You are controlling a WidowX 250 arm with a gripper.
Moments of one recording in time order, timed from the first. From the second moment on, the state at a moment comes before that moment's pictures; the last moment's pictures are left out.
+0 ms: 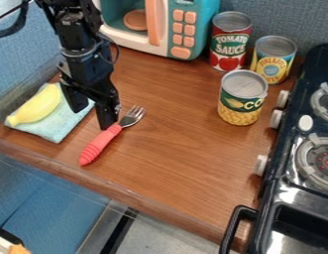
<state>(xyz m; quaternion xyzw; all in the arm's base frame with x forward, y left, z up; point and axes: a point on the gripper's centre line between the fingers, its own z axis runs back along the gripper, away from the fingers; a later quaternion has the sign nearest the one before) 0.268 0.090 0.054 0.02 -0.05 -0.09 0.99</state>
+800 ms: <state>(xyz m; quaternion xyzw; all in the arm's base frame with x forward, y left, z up) 0.372 -0.038 0.068 0.00 -0.07 -0.15 0.99</state>
